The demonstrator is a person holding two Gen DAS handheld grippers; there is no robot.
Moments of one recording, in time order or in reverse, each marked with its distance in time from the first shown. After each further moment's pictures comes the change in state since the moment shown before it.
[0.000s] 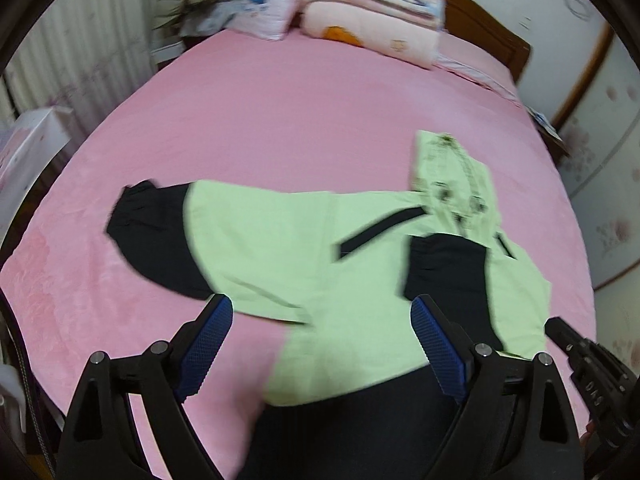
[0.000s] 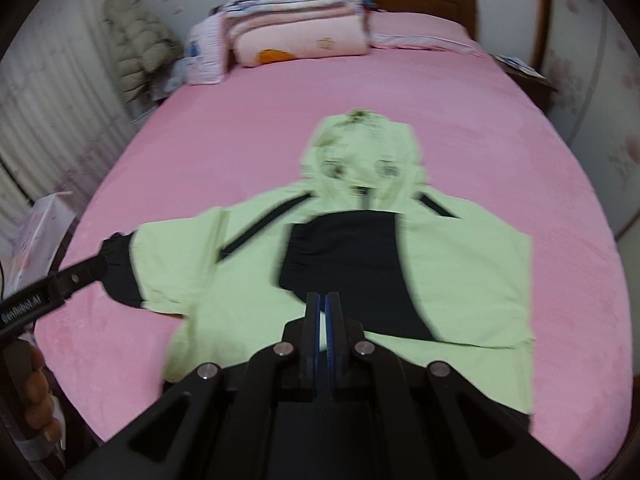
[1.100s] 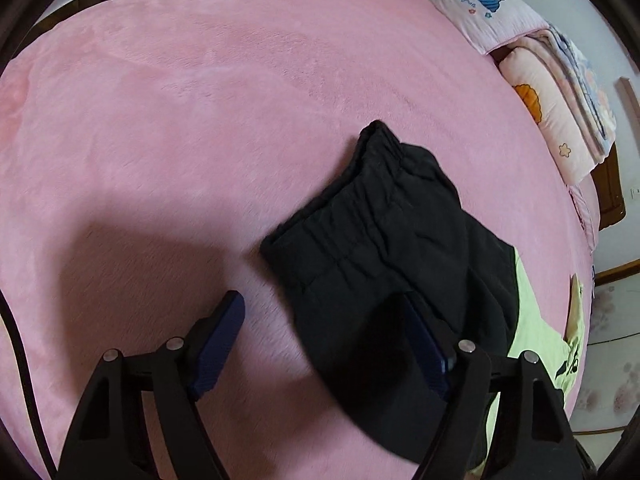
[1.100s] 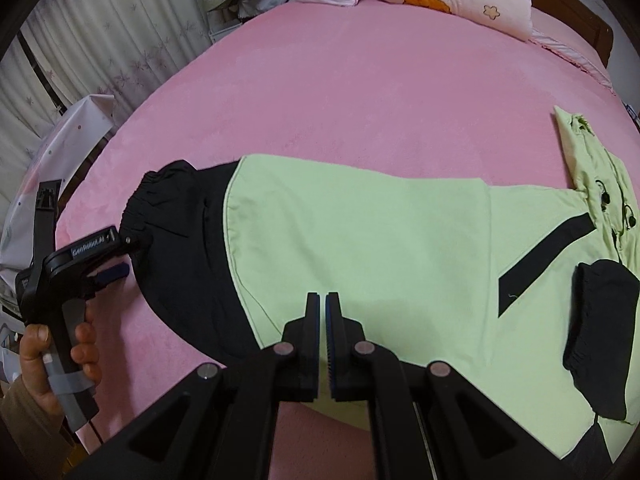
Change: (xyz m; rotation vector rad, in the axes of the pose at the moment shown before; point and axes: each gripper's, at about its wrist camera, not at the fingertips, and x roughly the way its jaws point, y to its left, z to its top) left arm 0.244 0.374 0.025 -0.538 0.060 -0.058; right arm 0.232 0.260 0.005 -0.230 0.184 0.115
